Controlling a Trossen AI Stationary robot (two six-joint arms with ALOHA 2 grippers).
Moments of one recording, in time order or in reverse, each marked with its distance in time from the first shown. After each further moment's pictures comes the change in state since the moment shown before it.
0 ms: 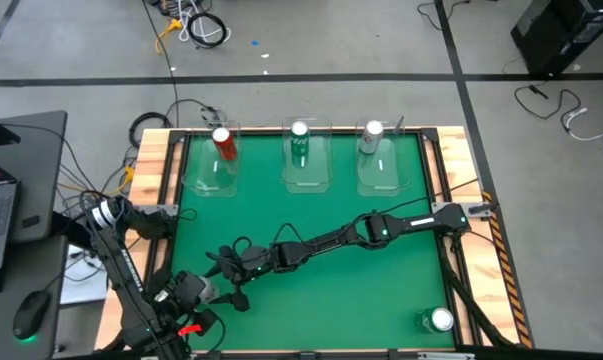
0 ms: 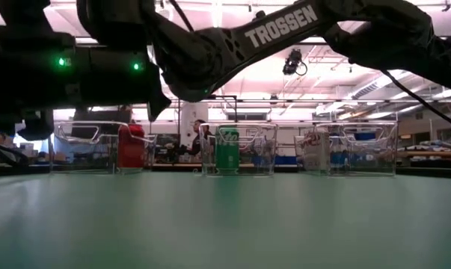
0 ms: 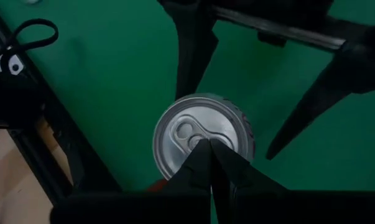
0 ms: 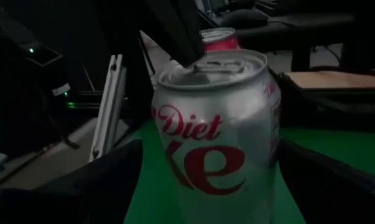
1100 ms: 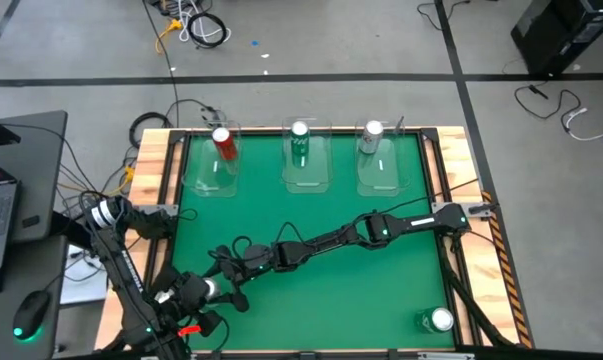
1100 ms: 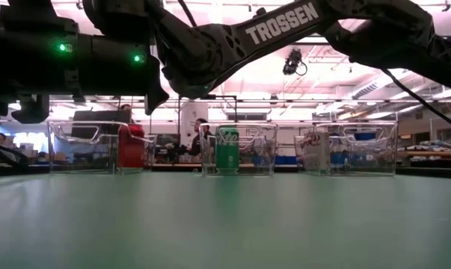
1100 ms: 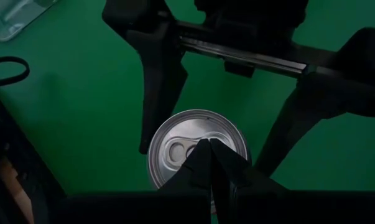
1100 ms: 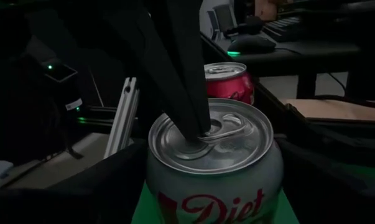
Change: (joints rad) left arm -0.002 0.000 -0.044 0.072 -0.149 0.023; right arm 0.006 -0.002 0.001 0.064 -0.037 -0.019
